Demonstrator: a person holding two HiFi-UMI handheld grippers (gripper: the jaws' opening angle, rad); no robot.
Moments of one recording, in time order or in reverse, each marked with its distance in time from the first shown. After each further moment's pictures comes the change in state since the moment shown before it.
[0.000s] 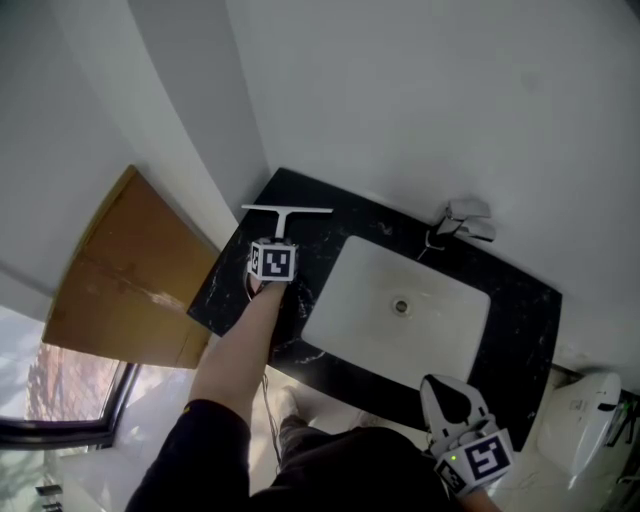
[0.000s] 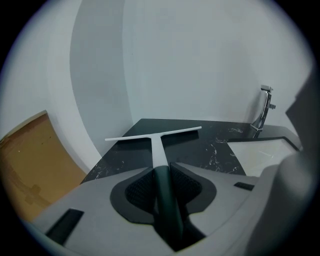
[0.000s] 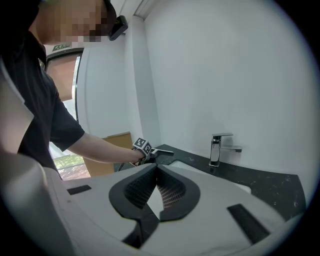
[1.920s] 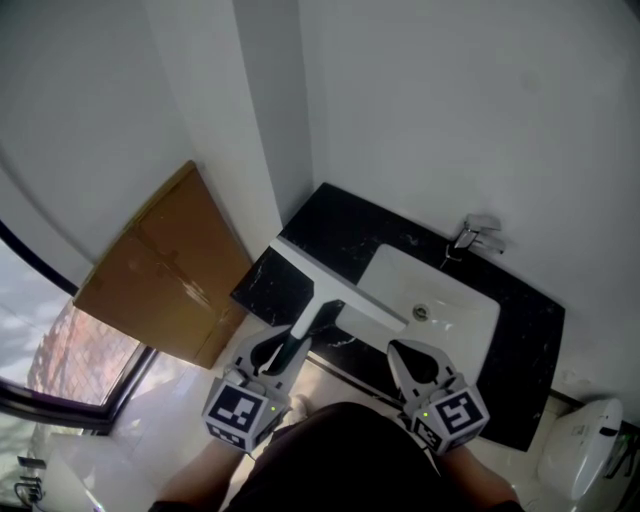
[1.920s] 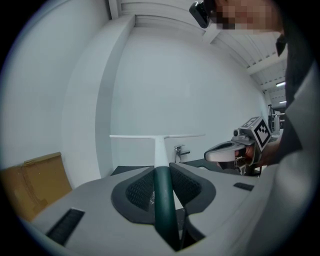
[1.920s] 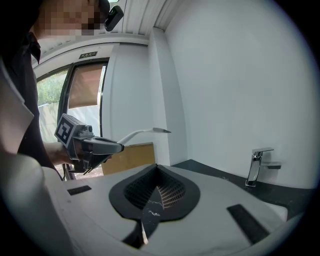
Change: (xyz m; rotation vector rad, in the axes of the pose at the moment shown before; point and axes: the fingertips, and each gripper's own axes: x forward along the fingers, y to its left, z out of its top) left arm -0.413 -0.072 -0.043 0.118 -0.570 -0.360; right arm 0.046 0.102 0.025 -0.142 -0.148 0.208
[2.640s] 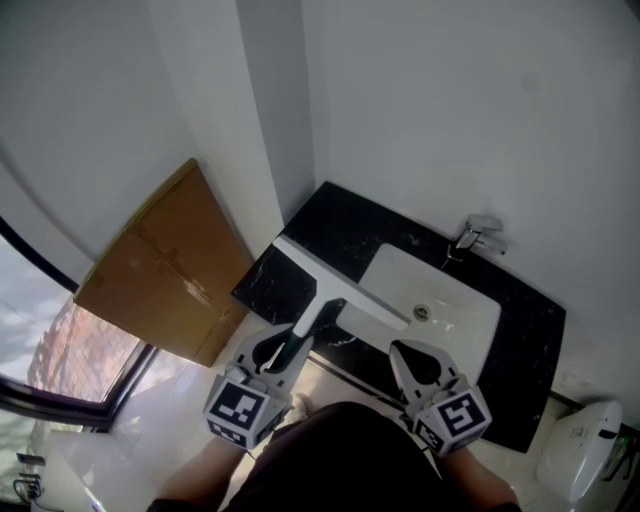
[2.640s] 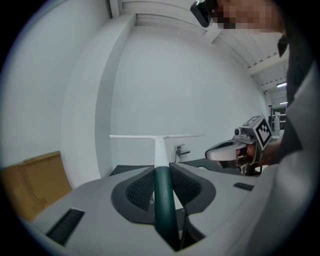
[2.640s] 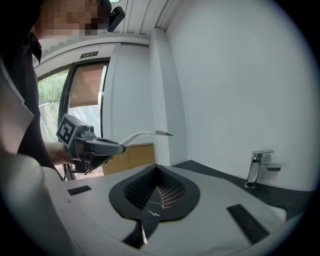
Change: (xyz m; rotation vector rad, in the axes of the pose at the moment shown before) left arm 0.004 0.000 -0.001 0.001 0.003 -0.003; right arm -0.003 0.000 0.003 -0.005 0.001 0.004
